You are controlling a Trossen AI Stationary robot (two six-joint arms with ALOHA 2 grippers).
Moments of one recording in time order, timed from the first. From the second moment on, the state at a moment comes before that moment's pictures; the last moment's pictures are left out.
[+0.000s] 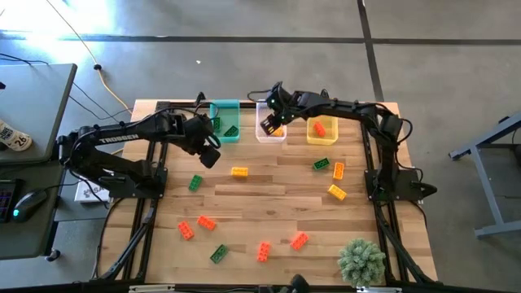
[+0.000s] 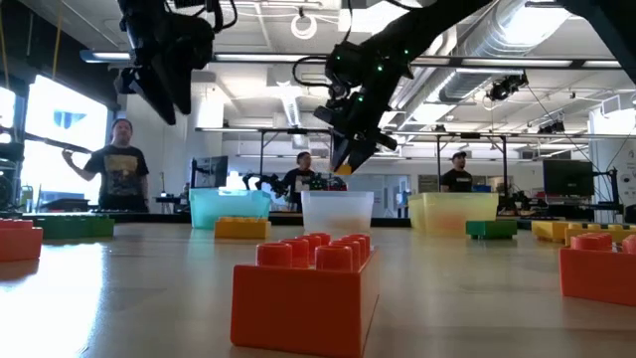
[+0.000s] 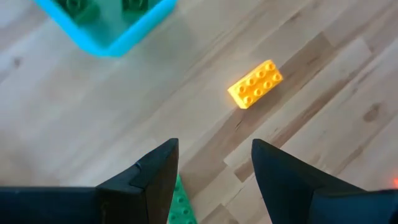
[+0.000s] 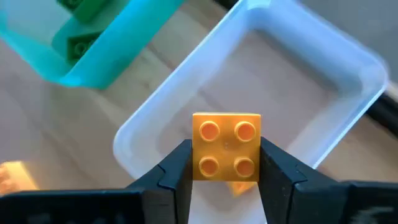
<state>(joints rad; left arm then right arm) 0.38 1.19 1.03 -1.05 -0.04 -0.62 -0.47 1.95 1.57 -0.63 0.05 0.34</state>
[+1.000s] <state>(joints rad) 0.23 1.19 0.78 -1.05 -0.01 -1.21 -0.53 1.98 1.57 -0.58 -0.04 0.04</state>
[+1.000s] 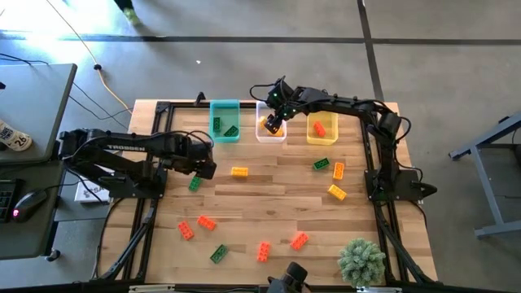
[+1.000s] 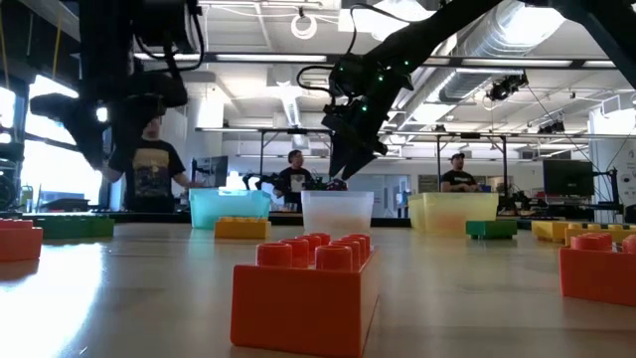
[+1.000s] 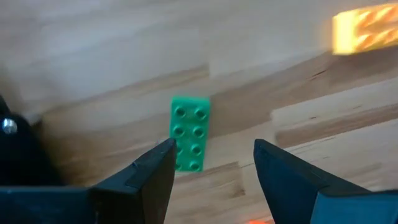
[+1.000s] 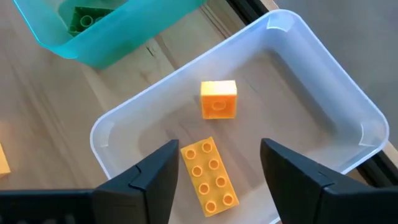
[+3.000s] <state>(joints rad) 0.22 1.42 0.75 -0.88 -0.04 -0.89 -0.53 1.97 1.57 -0.64 -0.13 0.17</state>
